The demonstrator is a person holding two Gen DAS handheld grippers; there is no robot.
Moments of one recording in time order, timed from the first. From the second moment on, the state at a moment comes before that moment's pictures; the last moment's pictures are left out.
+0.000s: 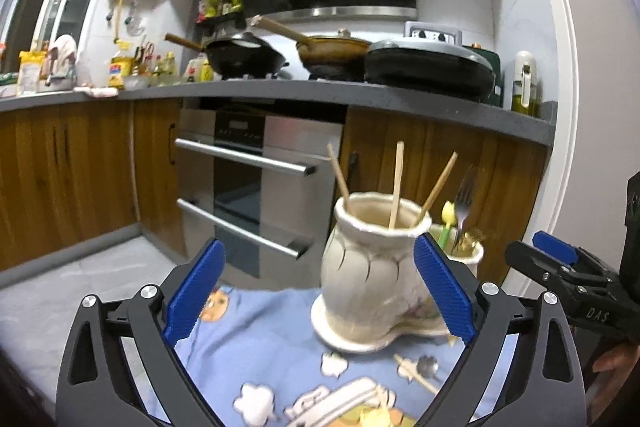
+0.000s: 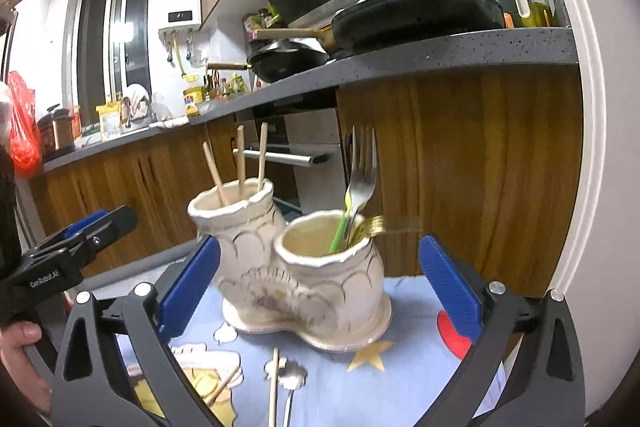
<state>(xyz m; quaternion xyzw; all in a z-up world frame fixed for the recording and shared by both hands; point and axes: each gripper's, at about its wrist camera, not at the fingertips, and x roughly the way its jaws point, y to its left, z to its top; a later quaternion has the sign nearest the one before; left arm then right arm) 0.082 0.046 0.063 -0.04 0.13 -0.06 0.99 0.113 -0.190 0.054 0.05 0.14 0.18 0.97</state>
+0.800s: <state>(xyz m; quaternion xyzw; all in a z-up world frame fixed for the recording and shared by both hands) 0.042 0.080 0.008 -0.06 0.22 -0.03 0.97 0.047 -0.109 -0.010 -0.05 0.32 0.25 0.91</state>
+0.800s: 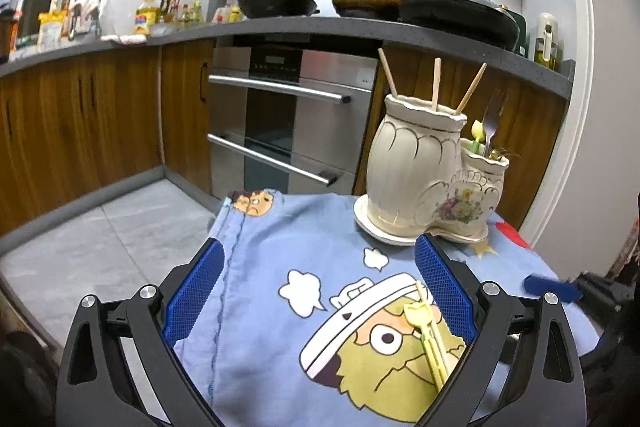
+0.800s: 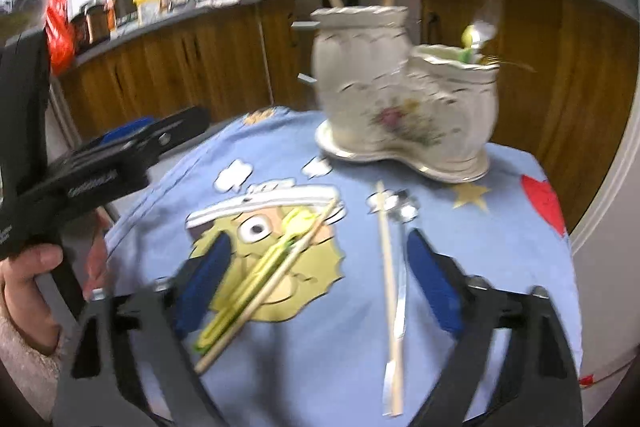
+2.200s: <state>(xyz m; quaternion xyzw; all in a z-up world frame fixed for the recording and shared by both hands) 0.040 0.016 0.002 -0.02 0.32 -0.09 0.94 0.084 -0.179 0.020 0.03 0.31 0.20 0.93</state>
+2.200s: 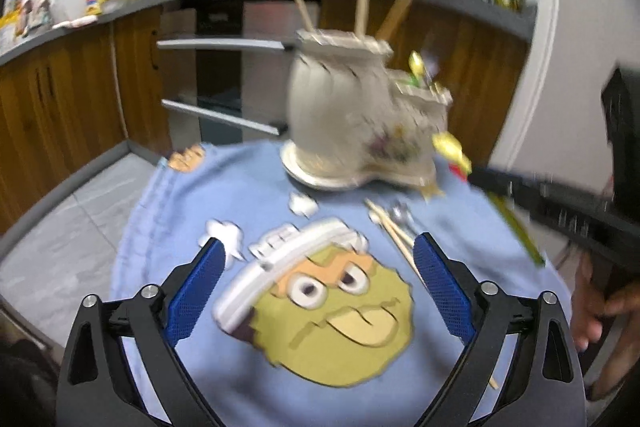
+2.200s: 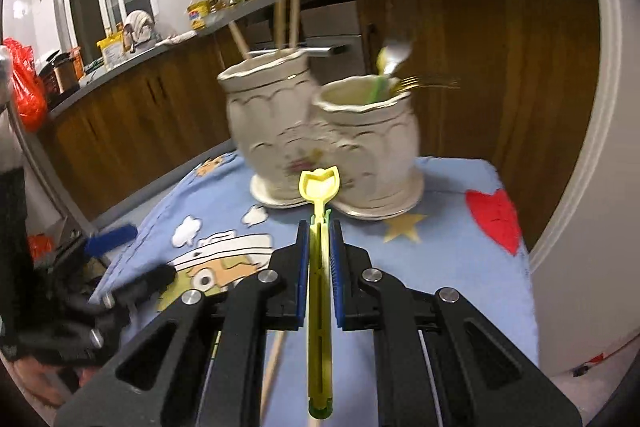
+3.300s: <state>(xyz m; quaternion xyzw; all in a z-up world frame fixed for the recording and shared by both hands) 0.067 -0.039 -0.025 0.10 0.46 -0.13 0.87 0.076 -0.205 0.013 0.06 0.31 0.24 0.92</state>
